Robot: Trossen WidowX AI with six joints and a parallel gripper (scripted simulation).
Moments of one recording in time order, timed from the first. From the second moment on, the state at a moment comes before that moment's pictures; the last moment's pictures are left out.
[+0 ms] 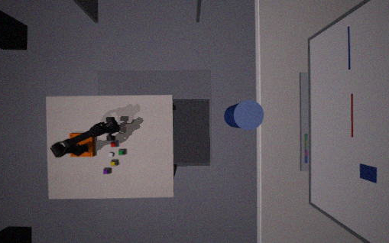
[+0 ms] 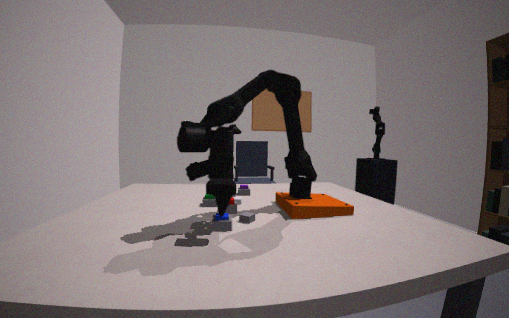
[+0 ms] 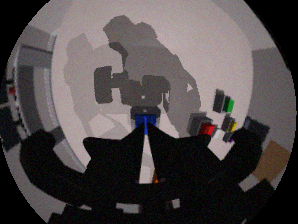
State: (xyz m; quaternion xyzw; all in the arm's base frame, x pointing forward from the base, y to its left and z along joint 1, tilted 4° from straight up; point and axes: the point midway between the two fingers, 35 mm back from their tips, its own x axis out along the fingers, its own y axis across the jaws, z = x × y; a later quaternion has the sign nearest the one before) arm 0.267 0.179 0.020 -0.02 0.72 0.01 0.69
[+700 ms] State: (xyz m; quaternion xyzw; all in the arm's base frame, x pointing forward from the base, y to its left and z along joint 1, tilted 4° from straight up) arm 0.267 0.179 0.039 -0.02 0.72 0.01 0.69
